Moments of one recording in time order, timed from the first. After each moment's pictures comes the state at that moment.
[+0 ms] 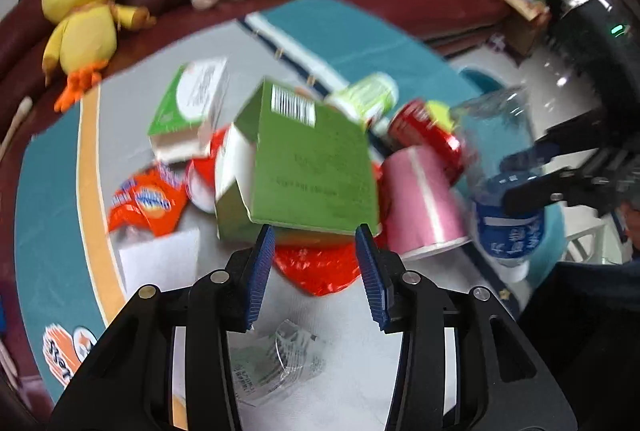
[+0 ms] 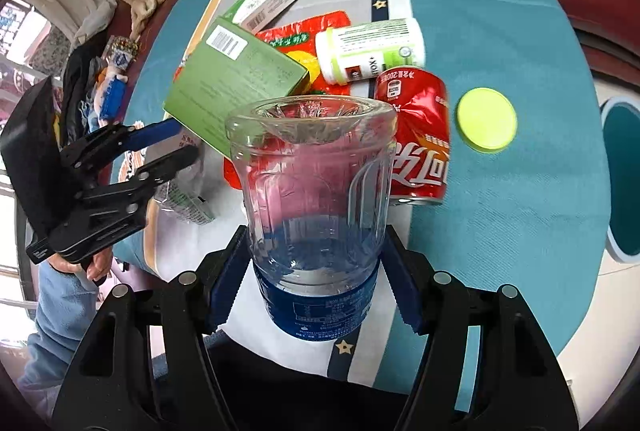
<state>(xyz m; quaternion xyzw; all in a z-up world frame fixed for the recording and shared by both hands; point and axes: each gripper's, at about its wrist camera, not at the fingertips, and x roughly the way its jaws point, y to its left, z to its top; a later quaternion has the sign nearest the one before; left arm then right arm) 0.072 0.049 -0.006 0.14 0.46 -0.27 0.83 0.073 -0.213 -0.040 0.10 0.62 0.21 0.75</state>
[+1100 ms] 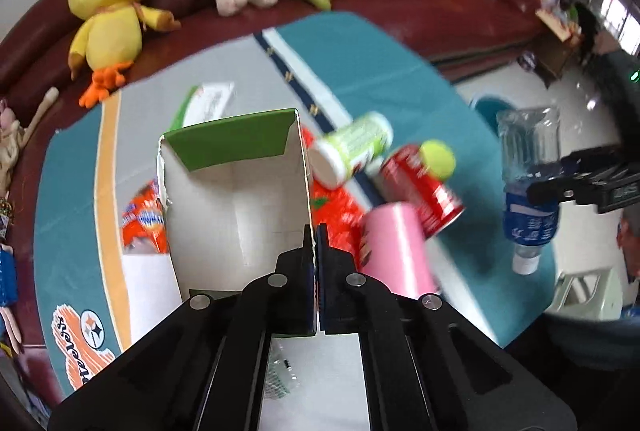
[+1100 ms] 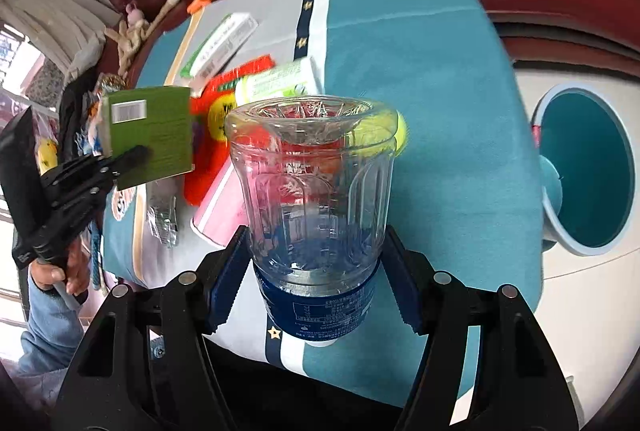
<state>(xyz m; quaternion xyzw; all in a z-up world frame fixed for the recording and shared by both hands) 0.073 -0.007 0.034 0.13 0.48 -0.20 0.85 0.071 -0.319 -0.016 0.13 0.58 0.17 0.78</state>
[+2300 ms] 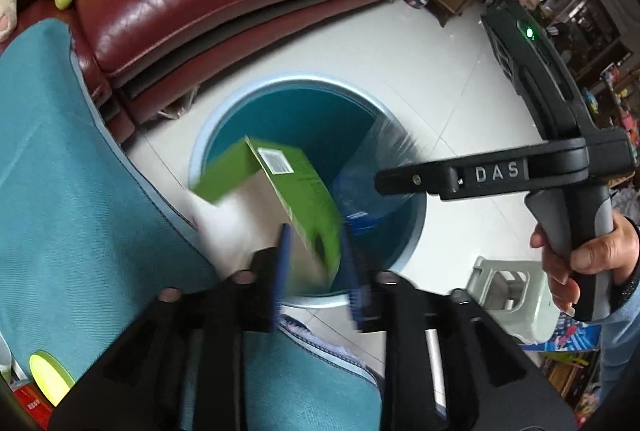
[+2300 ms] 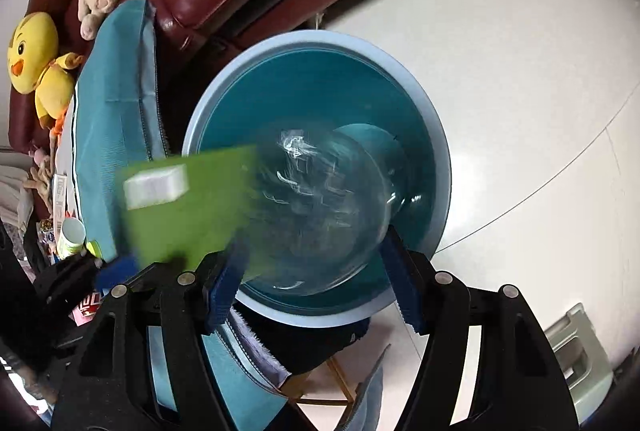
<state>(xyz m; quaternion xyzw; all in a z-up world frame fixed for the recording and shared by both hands) 0.130 -0.416 -0.096 0.13 0.55 -0.40 0.72 0.120 -0.638 -0.150 0.28 0.63 -0.01 0.72</state>
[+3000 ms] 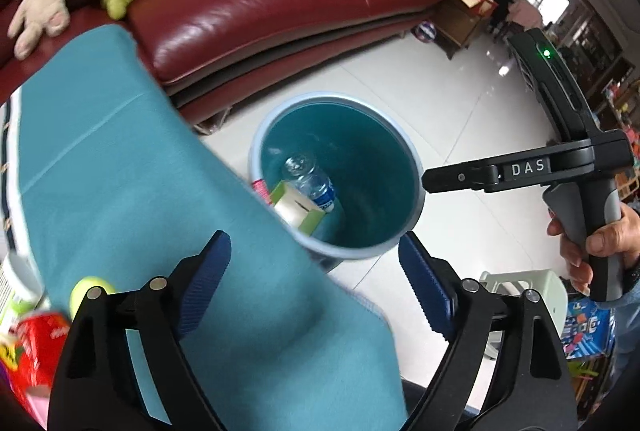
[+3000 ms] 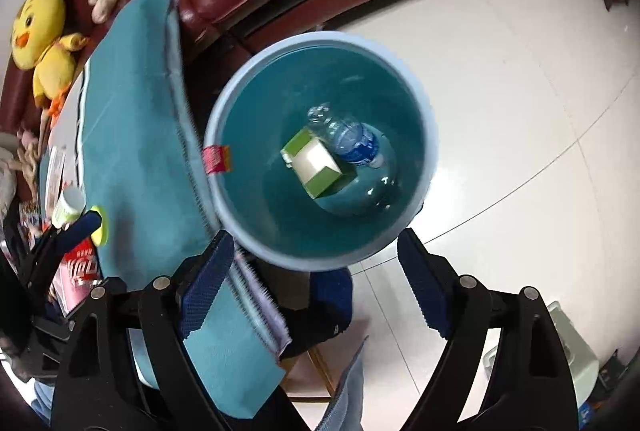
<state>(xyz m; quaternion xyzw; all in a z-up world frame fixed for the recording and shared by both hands) 0.096 -0.319 -0.050 0.11 0.50 -0.38 0.77 0.084 -0.591 -0.093 0.22 0.62 -0.02 0.75</state>
